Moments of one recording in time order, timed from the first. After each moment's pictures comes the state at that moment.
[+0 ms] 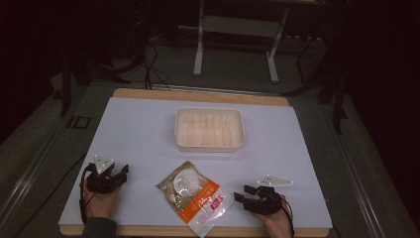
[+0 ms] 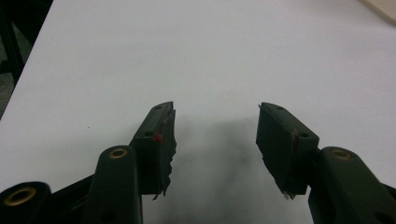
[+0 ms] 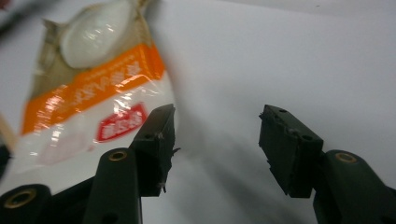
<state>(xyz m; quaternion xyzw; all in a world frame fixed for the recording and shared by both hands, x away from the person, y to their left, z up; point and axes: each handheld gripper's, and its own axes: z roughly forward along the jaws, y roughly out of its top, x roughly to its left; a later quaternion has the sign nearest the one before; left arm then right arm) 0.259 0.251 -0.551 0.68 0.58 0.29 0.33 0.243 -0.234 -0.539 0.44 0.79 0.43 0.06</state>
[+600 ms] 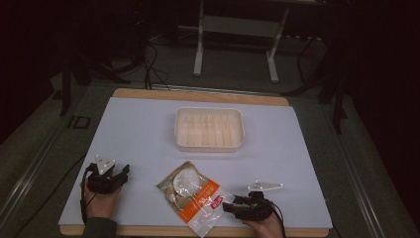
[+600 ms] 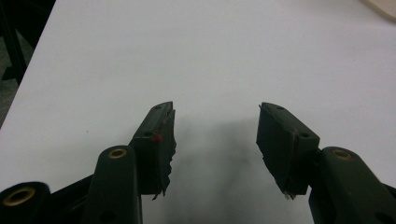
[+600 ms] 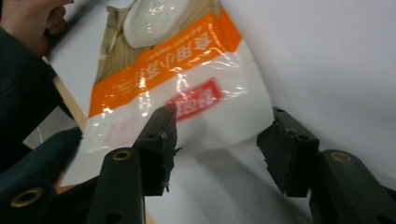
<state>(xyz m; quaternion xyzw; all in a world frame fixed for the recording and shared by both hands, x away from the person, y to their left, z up) 0.258 0.248 -0.551 0.69 0.57 0.30 0.32 0.233 -0.211 -0.551 0.42 0.79 0.44 -0.04</state>
